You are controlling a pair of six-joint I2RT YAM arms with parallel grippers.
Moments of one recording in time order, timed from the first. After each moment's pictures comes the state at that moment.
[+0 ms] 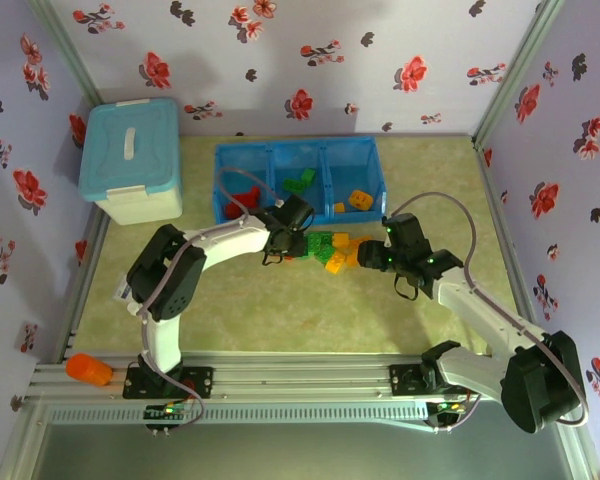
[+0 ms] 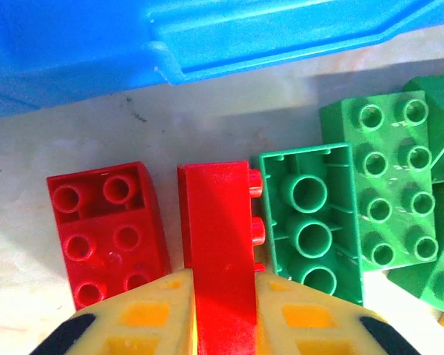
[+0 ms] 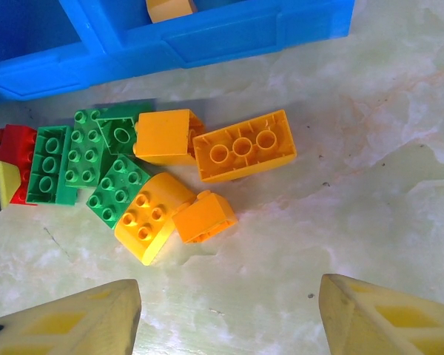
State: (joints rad) left arm -0.79 1.91 1.30 -0.56 -0.16 -0.58; right arm 0.46 1.09 0.69 -0.47 0.00 0.46
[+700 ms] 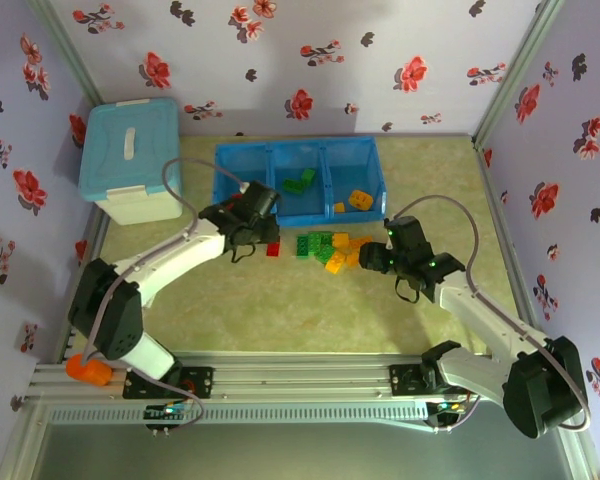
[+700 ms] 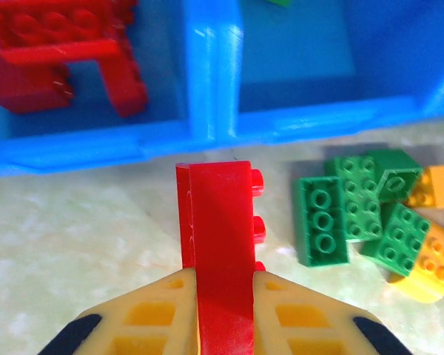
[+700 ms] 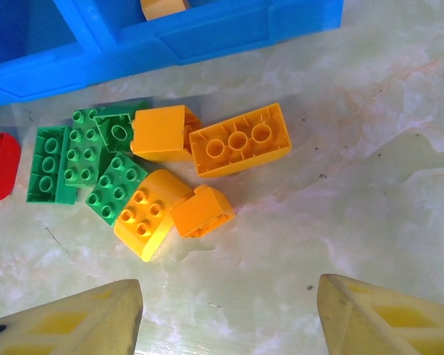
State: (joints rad) left arm -0.69 1.55 1.21 -0.62 -0.21 -0.55; right arm 0.46 1.06 0.67 -0.47 0.00 0.49
